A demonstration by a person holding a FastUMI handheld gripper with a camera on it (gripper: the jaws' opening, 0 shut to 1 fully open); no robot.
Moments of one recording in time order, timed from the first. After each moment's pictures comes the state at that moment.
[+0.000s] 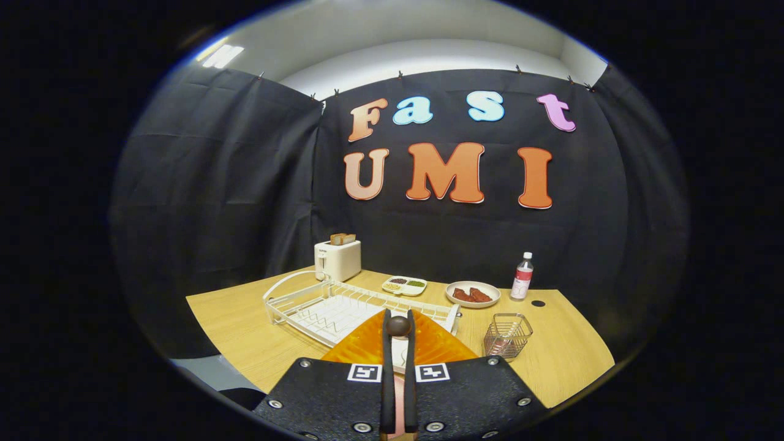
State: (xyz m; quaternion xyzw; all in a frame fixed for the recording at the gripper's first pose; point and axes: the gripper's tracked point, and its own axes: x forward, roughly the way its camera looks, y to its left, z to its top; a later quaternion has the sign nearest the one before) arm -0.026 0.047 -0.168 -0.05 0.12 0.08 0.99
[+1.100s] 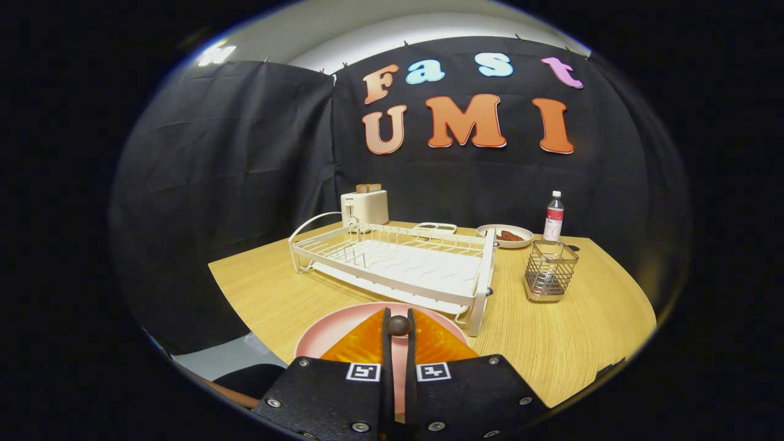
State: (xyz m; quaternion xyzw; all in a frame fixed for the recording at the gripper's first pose) arm -0.071 0.056 -0.278 -0.02 0.21 0.13 0.97
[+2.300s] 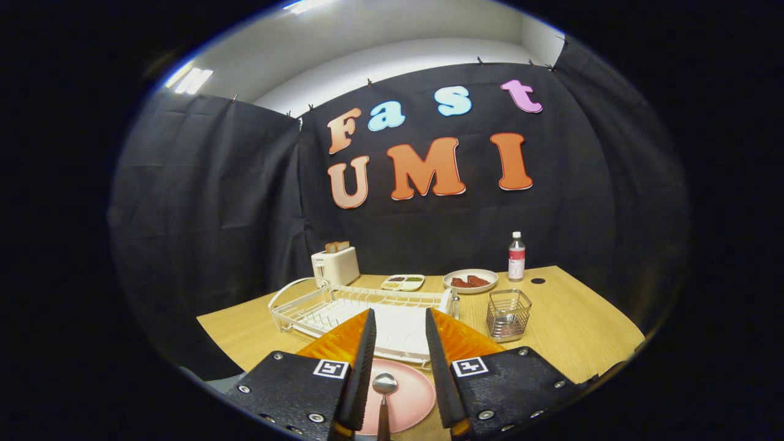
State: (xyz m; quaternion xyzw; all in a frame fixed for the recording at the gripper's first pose) arm -0.046 0.020 -0.163 0.03 0.09 0.05 0.99
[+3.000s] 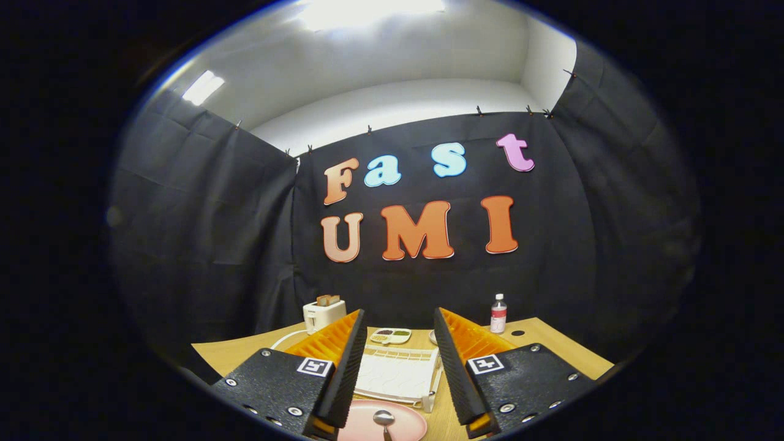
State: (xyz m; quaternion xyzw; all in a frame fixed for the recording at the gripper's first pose) arm -0.058 0.021 -0.054 -0.02 -0.02 0.01 1.00
